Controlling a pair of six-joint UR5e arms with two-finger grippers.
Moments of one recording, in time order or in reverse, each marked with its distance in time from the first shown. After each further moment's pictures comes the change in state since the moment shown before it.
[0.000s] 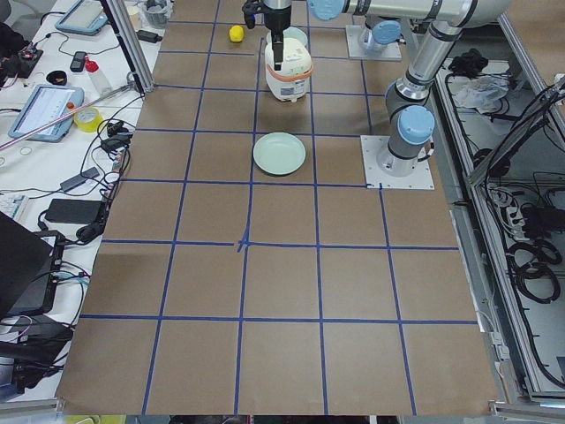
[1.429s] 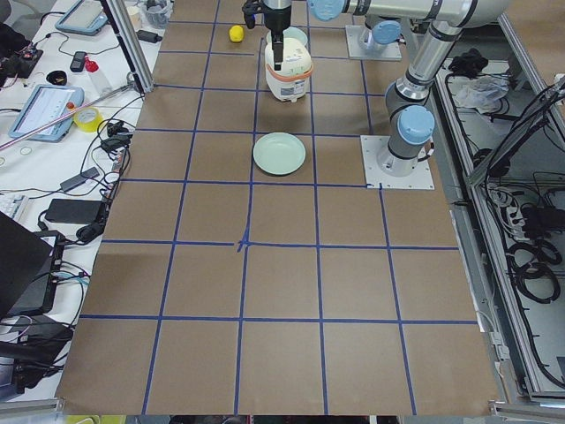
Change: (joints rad) left arm 0.000 0.000 0.000 0.000 0.000 0.000; right arm 0.000 -0.006 -0.002 0.030 -0.007 0.003
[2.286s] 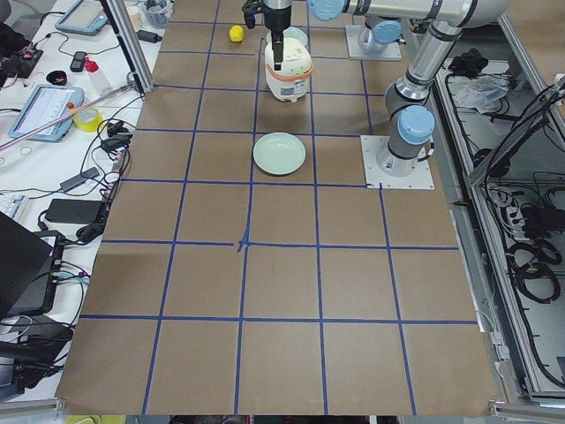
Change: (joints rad) left arm 0.000 0.000 0.000 0.000 0.000 0.000; right arm 0.003 -0.002 0.004 0.002 0.012 -0.010
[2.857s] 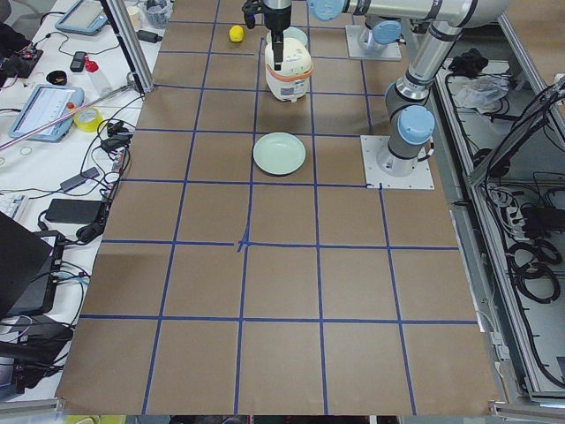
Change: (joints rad) left arm 0.000 0.000 0.000 0.000 0.000 0.000; right arm 0.007 -0.001 -0.005 0.029 0.064 -0.001
